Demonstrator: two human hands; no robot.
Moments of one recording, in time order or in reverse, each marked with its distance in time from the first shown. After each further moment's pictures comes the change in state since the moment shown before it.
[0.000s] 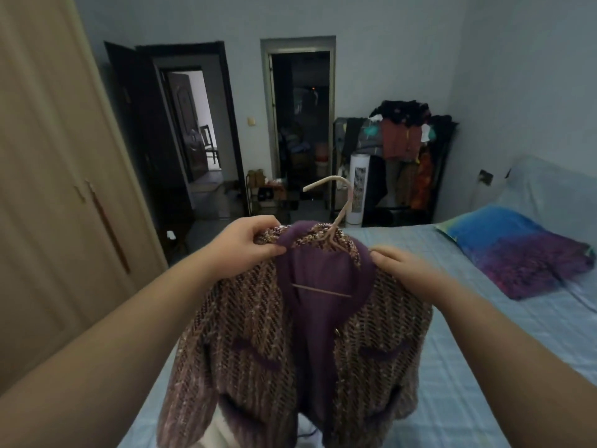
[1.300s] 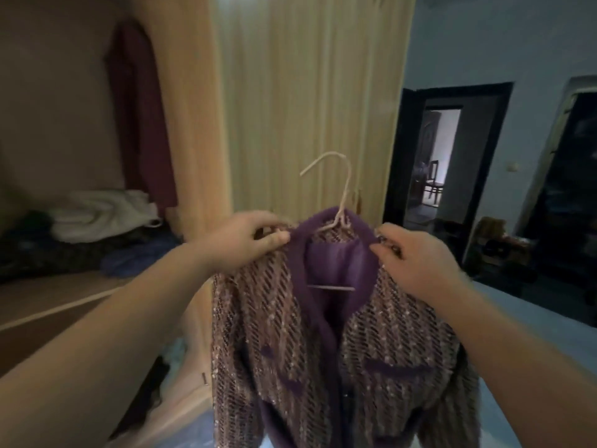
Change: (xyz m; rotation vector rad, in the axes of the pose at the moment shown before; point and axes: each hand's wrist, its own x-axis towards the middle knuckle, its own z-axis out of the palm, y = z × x) left_hand -0.496 -0.036 -0.309 0.453 0.468 -0.523; right_hand -0.064 -0.390 0.373 -0.382 0.122 -1.011
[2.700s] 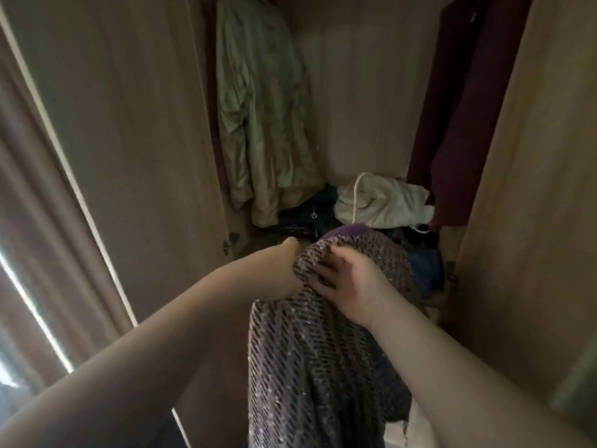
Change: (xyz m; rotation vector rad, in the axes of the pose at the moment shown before) left_hand -0.109 -0.281 -0.151 0.223 0.126 -1.279; right_hand 0.246 -0.420 0.392 1.958 -1.421 0.476
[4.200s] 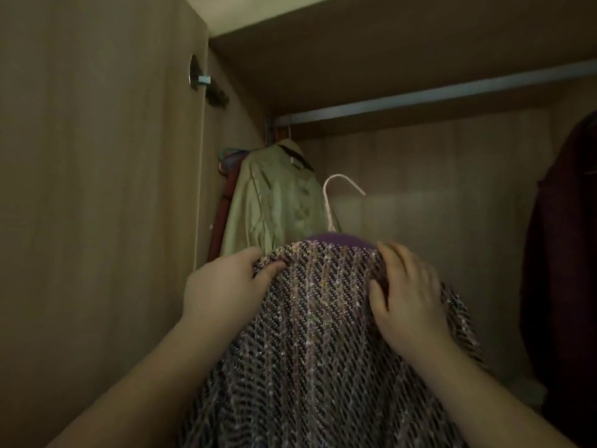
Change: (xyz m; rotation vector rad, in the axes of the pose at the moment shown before) left_hand 0.322 -0.109 -0.302 0.260 1.228 -0.002; right_hand 0.398 -0.271 0.119 -1.650 0.605 -1.558
